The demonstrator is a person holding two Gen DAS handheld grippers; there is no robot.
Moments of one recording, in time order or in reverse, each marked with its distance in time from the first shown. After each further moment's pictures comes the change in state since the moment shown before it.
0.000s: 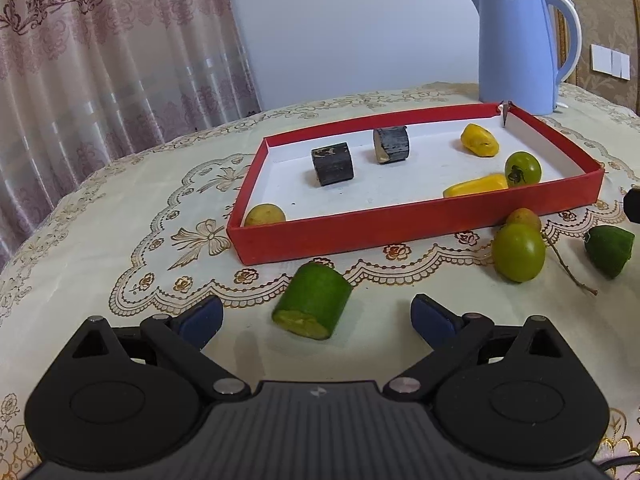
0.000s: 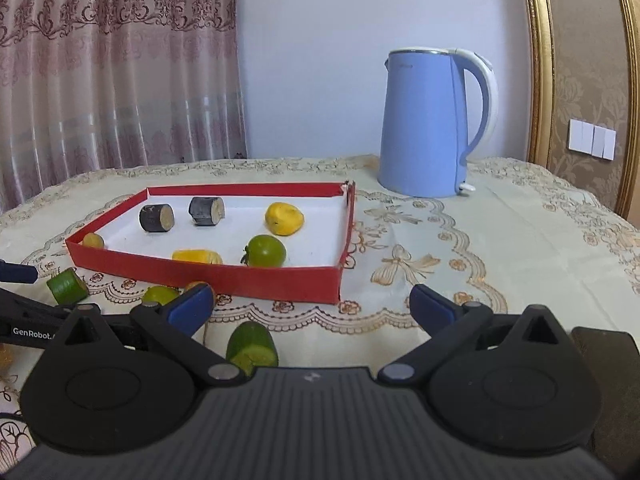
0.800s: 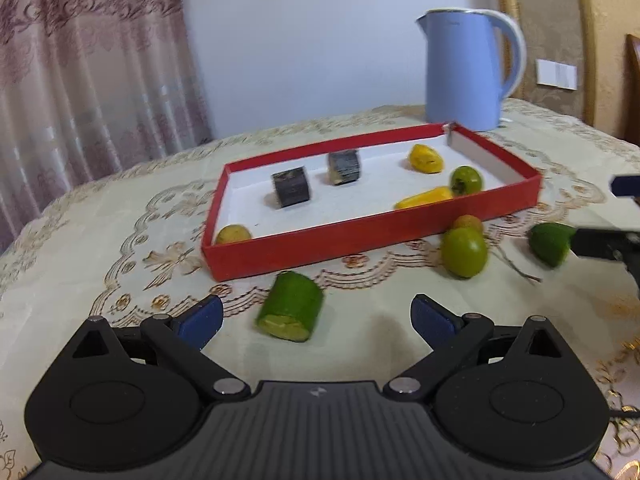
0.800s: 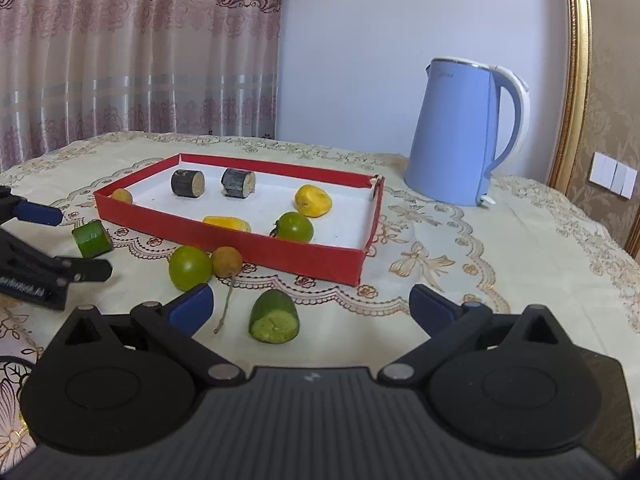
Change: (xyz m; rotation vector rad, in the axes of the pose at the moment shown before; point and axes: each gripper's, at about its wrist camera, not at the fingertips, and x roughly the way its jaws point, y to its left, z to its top) left arm -0.020 0.009 -0.006 0.043 -0.073 -0.147; right arm -0.012 0.016 -0.009 -0.149 0.035 0.050
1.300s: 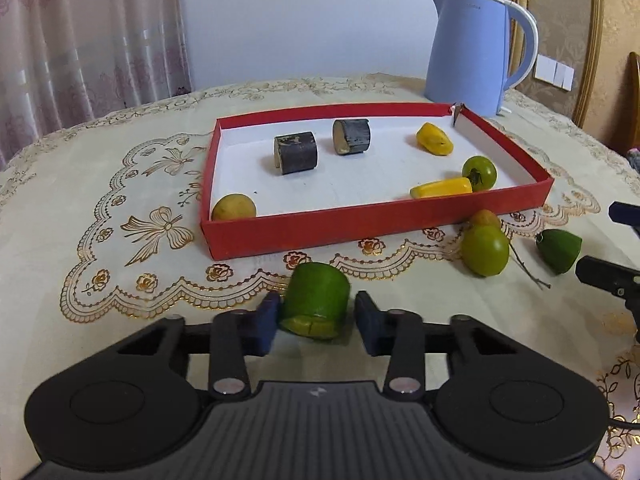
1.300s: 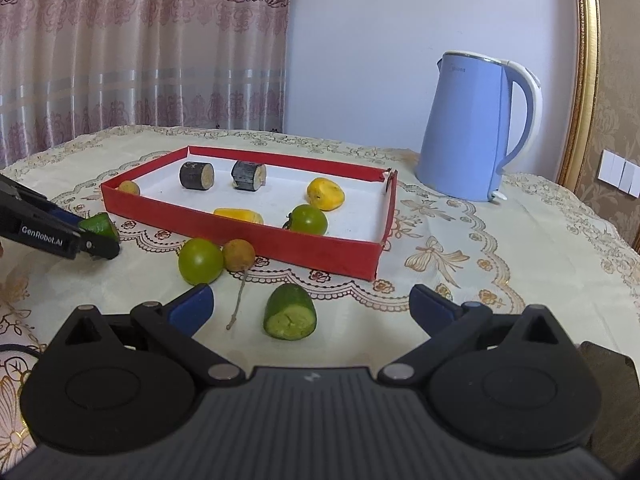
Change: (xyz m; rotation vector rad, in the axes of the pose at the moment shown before) left arm 0.025 0.036 0.009 -0.075 0.124 -0.136; right arm 0.005 0.006 -0.002 -0.009 0.008 0.008
